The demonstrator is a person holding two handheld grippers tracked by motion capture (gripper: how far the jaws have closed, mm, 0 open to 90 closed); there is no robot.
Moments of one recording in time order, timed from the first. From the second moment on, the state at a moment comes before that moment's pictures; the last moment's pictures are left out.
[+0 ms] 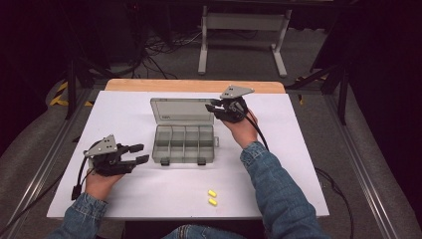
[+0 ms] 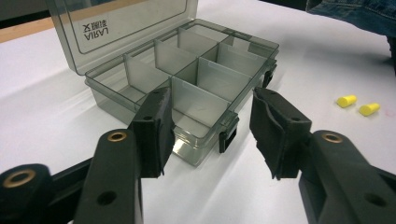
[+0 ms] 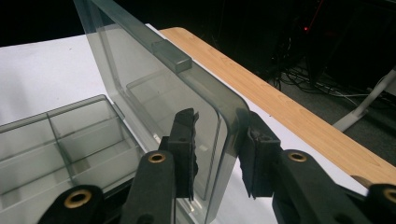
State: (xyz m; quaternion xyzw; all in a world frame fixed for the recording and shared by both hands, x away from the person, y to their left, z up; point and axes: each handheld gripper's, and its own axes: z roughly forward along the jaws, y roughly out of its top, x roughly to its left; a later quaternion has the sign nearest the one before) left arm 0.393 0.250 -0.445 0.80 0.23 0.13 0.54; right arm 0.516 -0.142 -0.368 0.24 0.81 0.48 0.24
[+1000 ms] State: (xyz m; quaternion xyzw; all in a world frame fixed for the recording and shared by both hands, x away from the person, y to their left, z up) left arm 0.392 0.253 -0.446 0.78 0.24 0.14 0.56; right arm 0.560 -0.137 -0.394 0.29 0.80 0.48 0.20
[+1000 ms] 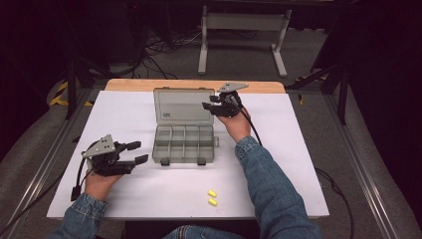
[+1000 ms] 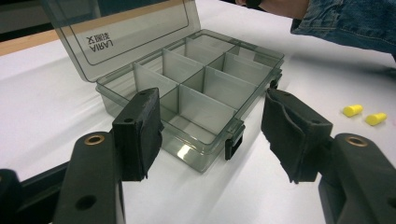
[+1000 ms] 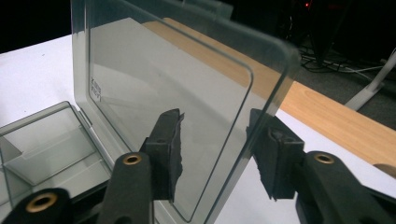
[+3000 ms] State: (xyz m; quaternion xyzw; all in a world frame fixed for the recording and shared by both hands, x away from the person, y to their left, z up) left arm 0.391 0.253 -0.447 0.78 0.24 0.14 0.56; right arm 0.579 -0.148 -0.440 0.37 0.82 0.43 0.08
